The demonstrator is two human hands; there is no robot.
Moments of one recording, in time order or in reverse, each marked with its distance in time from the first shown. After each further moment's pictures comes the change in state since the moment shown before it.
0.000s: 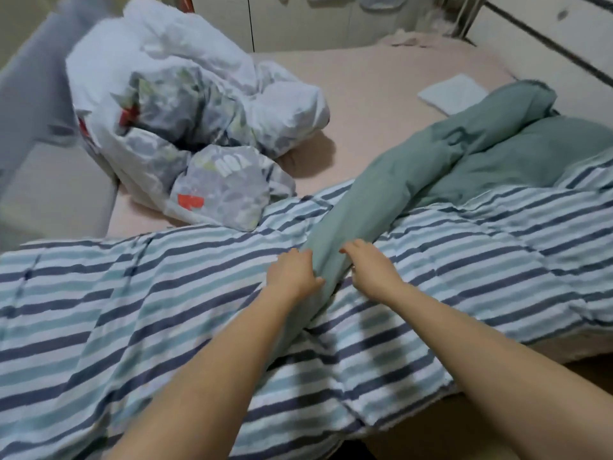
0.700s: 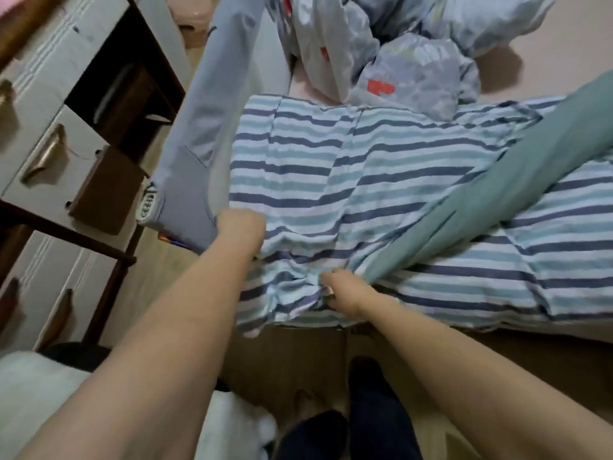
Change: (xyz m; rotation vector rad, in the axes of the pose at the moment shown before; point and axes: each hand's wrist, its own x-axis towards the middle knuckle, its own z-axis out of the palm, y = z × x) left_hand -0.296 -0.378 0.014 0.571 -0.173 -0.396; right_hand -0.161 -0.375 0.230 -0.088 -0.531 -0.360
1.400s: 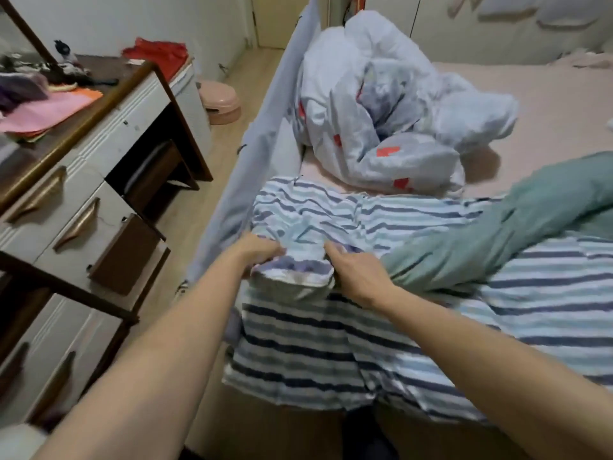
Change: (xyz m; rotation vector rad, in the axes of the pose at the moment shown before) left_hand 0.007 -0.065 -0.121 -1.595 -0.026 -0.261; right_hand 0.019 -0.003 -0.195 -0.393 0.554 -0.151
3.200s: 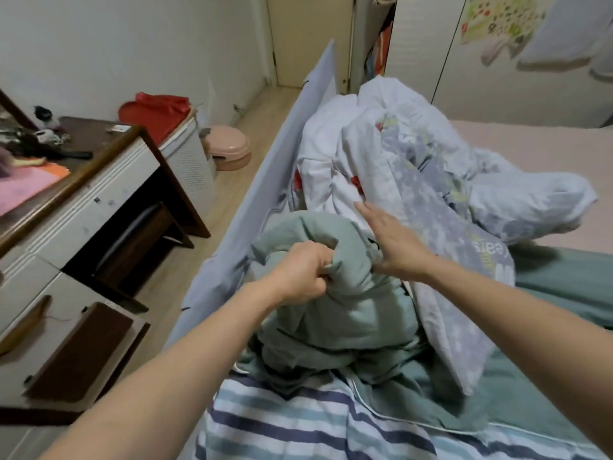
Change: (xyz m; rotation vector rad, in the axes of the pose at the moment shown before) left_hand 0.257 0.265 0.040 0.614 -0.048 0.972; right_hand 0.323 0.303 -0.065 0.274 -0.060 -0.015
